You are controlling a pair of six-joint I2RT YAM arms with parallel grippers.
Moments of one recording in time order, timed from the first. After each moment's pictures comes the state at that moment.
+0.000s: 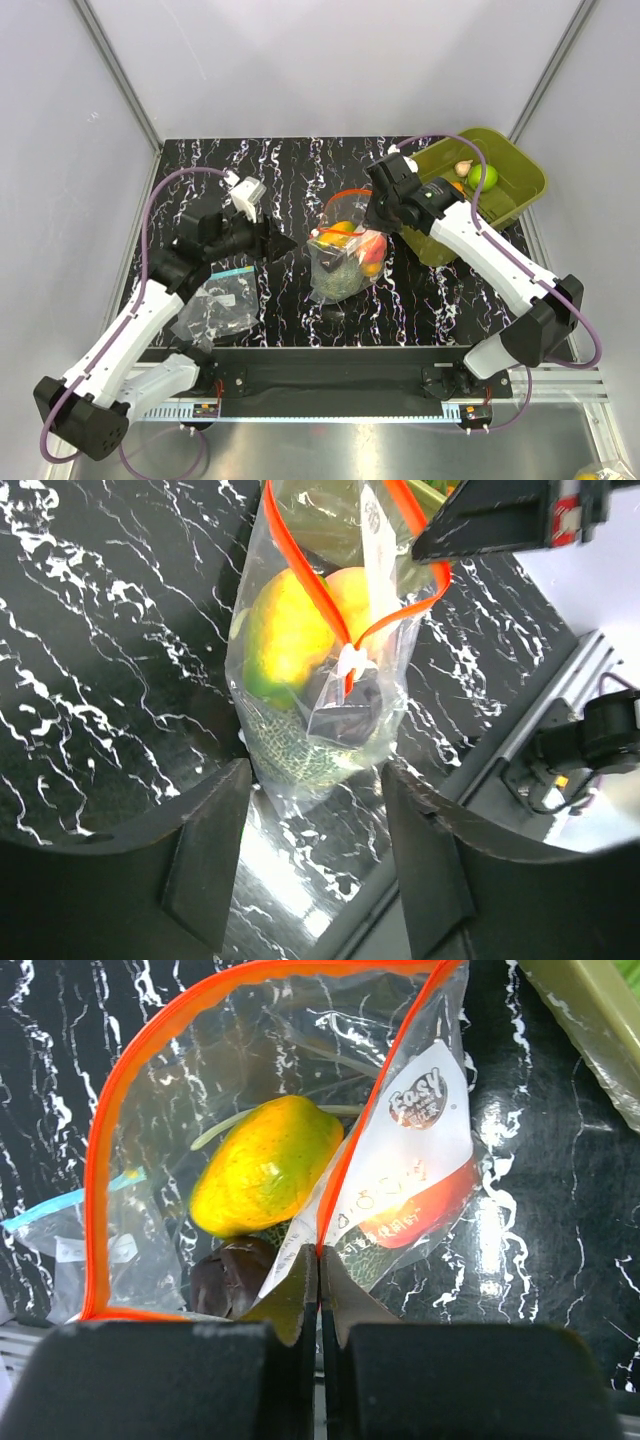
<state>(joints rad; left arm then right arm) -0.45 0.94 0.93 -0.39 0.45 -0.27 0.65 1.51 1.52 -0.92 0.18 0.80</state>
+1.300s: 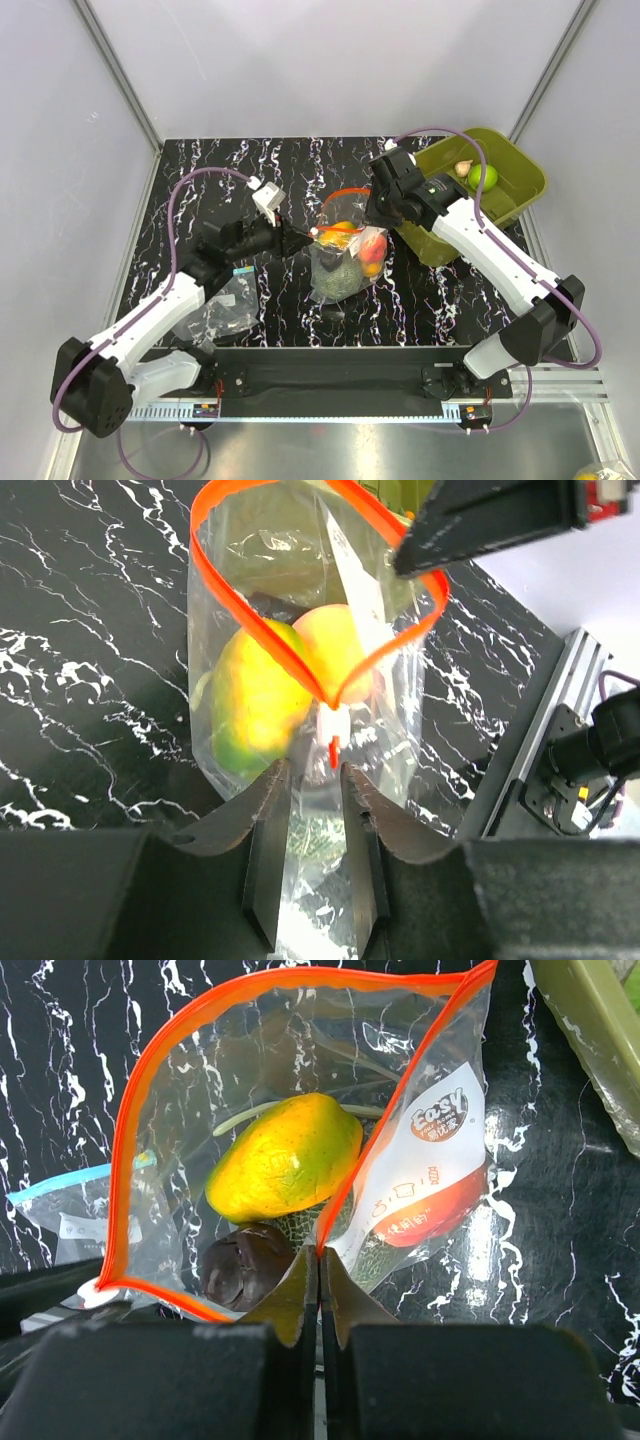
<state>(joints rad) -0.51 1.06 0.74 0.07 0.51 -0.26 0.64 1.52 1.57 -0.93 0.13 0.73</state>
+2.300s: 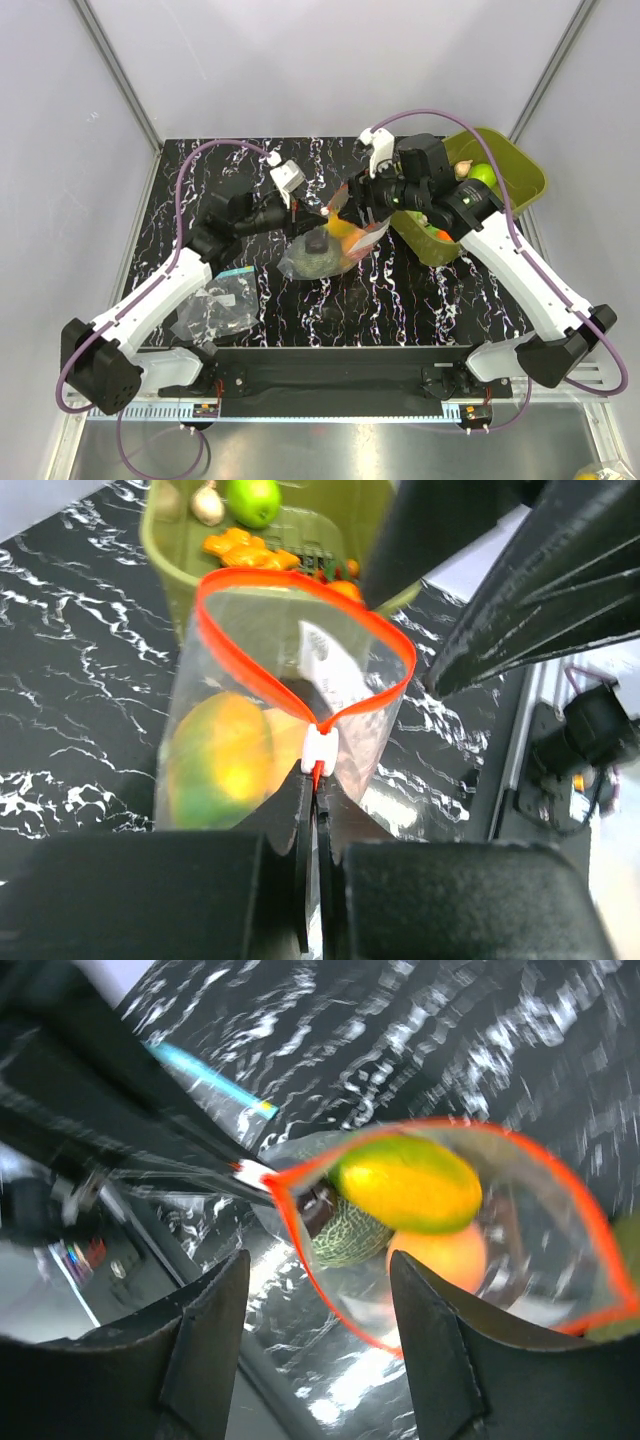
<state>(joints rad) -0.55 1.20 1.00 0.01 0.61 -0.13 0.64 1.38 1.60 -0.76 -0.24 0.18</state>
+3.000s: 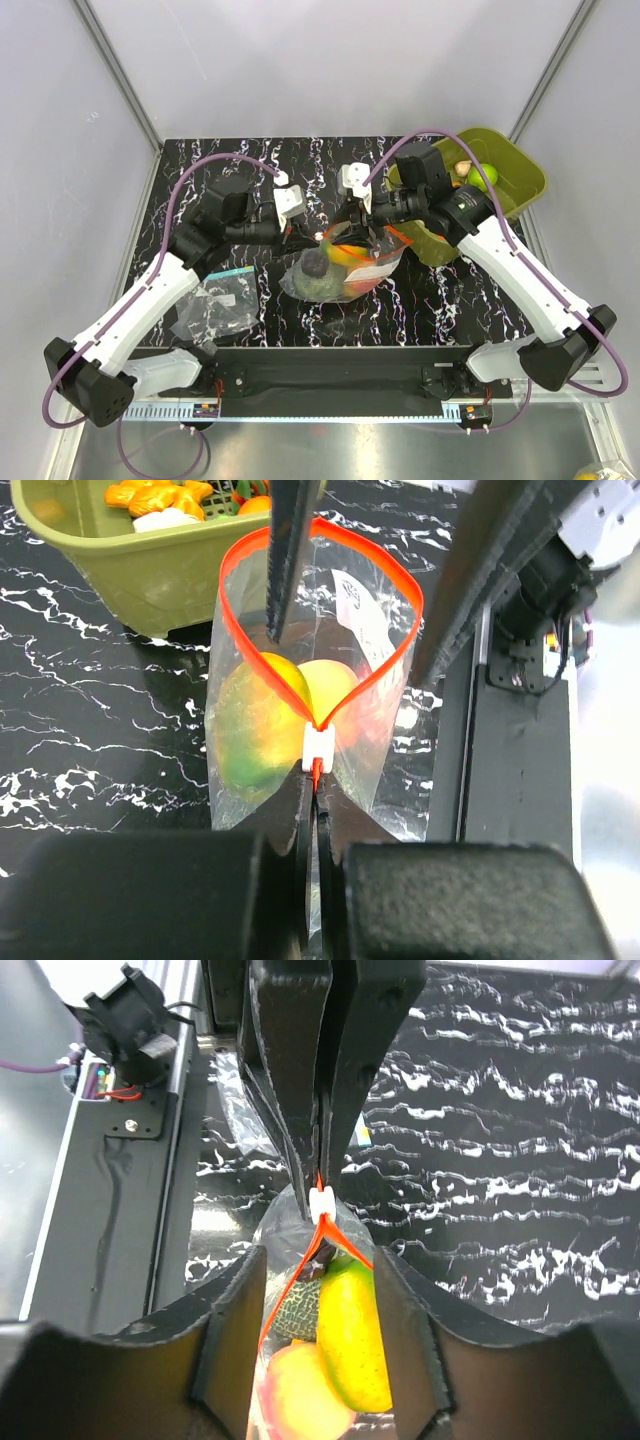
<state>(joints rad) -0.57 1.13 1.12 -0.40 0.77 0.21 0.64 1.36 1.51 -0.69 -0.81 -0.55</state>
